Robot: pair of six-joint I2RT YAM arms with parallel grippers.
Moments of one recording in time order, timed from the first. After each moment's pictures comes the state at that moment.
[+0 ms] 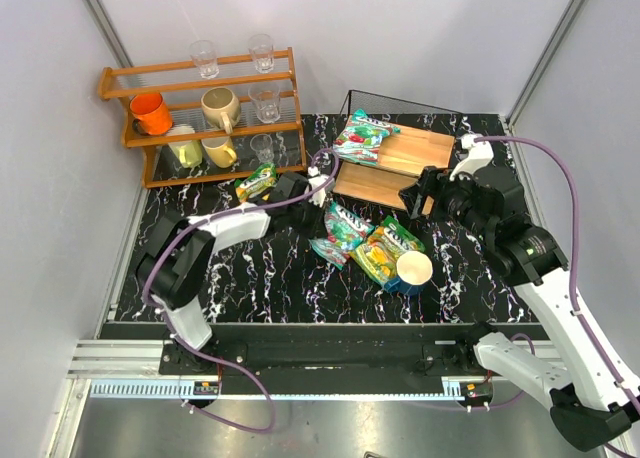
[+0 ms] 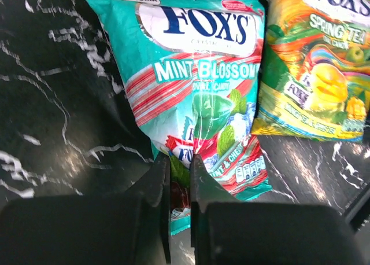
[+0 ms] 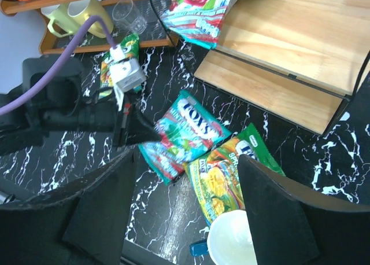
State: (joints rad) left arm -0.58 1.77 1.04 -0.11 0.37 -0.13; right arm 0.46 0.89 1.15 -0.60 0.00 0.36
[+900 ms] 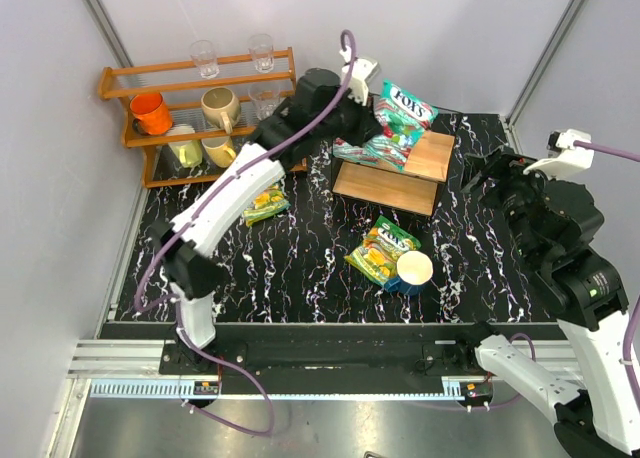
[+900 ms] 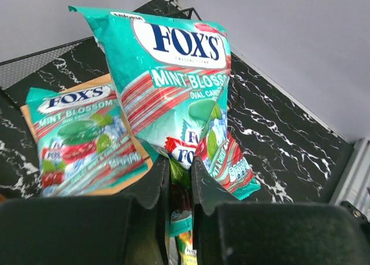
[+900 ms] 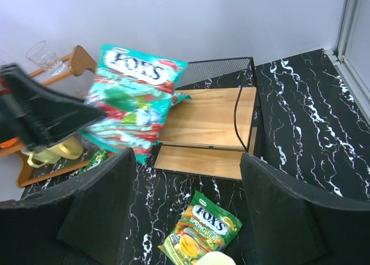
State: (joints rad) left arm -0.72 1.81 2.06 -0.53 0.22 -0.16; right arm 0.46 0.79 1.37 -0.65 0.44 0.38
